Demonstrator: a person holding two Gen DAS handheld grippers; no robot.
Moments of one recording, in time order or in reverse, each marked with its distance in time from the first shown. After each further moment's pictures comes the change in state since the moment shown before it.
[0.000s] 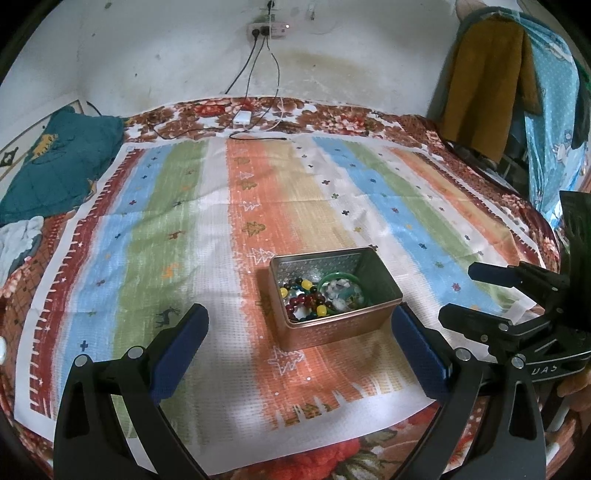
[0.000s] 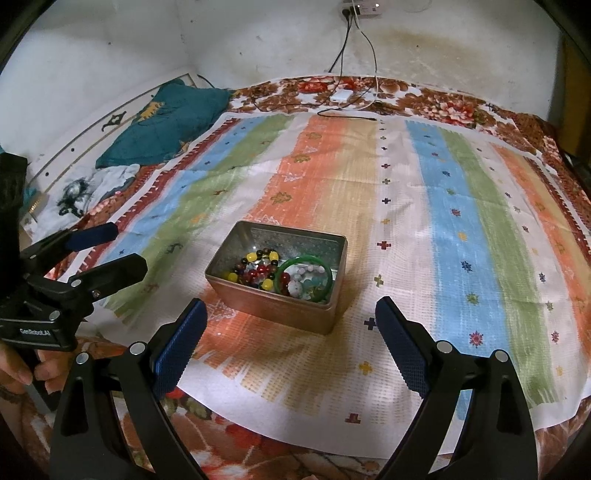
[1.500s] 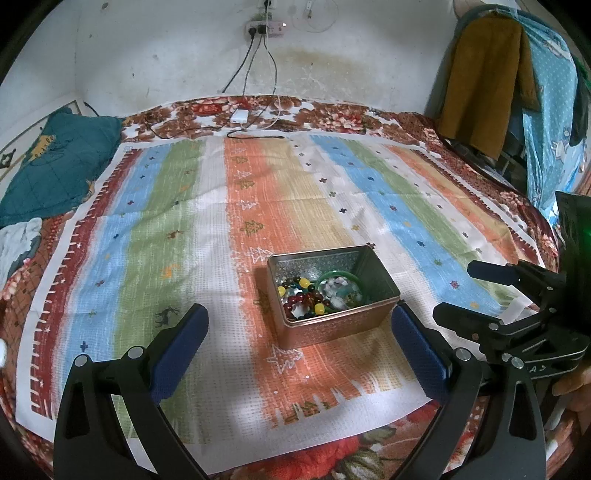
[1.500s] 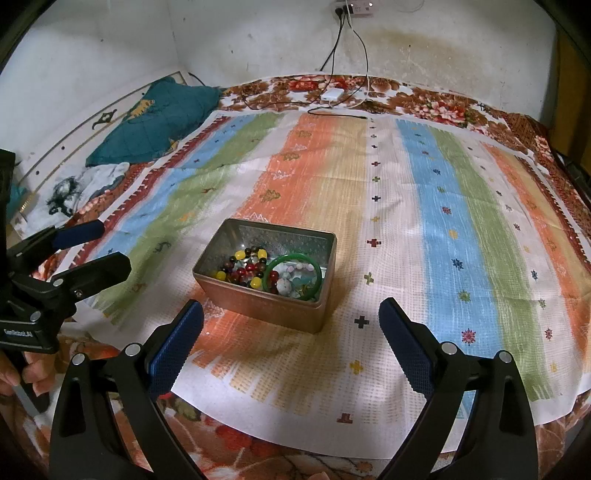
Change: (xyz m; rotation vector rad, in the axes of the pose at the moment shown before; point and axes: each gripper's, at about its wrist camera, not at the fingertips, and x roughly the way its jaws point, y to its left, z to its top) left arm 0.002 0.001 0.000 -0.001 0.008 -0.012; right arm 0.002 -0.006 0.000 0.013 0.001 -0.034
